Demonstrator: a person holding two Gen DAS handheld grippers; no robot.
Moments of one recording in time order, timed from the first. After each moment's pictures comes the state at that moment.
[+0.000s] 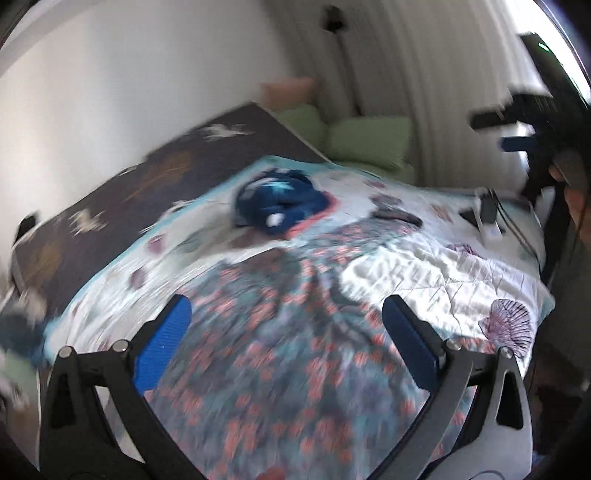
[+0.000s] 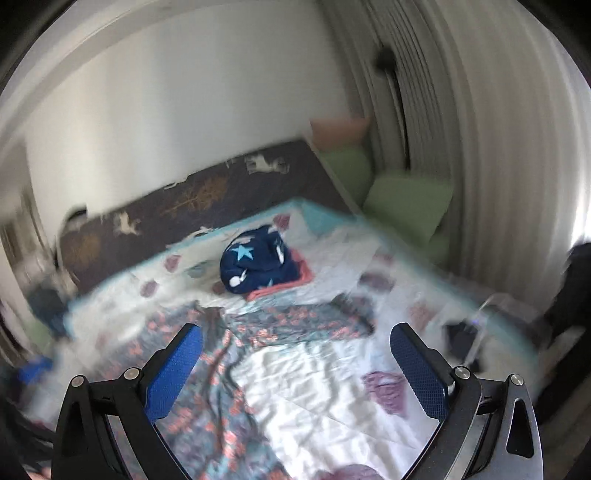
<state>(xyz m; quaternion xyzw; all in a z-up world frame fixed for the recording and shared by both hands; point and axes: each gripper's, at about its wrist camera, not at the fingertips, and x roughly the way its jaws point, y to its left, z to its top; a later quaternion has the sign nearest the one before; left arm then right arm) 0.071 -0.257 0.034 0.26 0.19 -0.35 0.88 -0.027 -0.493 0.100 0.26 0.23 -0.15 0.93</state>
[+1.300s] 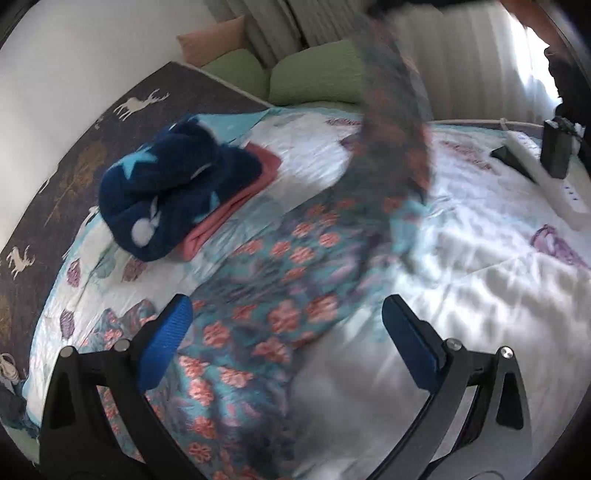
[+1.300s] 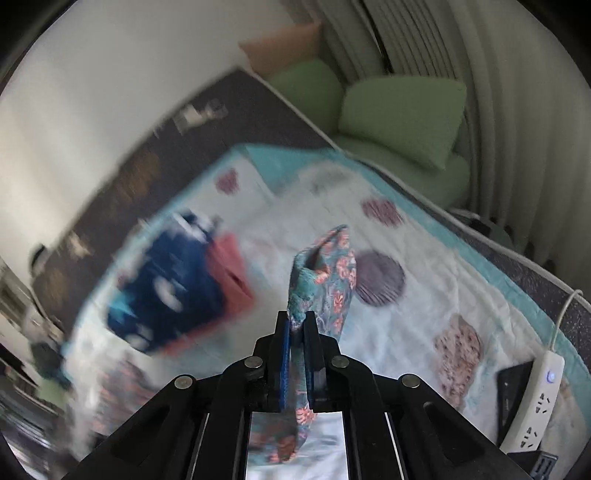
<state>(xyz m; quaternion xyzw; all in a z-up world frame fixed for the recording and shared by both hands) 0.179 -0.464 -0.100 0.35 0.24 -0.38 0.82 0.160 -0.691 0.046 0.31 0.30 -0.17 0.89</state>
